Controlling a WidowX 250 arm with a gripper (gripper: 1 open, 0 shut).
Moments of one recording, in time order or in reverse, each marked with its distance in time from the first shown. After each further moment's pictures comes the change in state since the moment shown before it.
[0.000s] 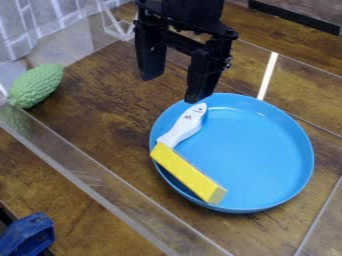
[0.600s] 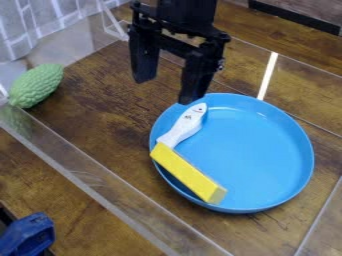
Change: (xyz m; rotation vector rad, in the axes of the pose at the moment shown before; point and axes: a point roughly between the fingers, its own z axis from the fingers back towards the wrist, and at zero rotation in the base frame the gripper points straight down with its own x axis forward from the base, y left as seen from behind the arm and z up) arm 0.002 0.008 -0.013 -0.007 0.074 0.070
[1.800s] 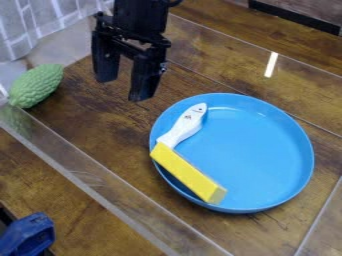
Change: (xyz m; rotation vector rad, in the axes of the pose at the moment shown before) arm -0.001 0.063 -0.019 0.003 0.067 -0.091
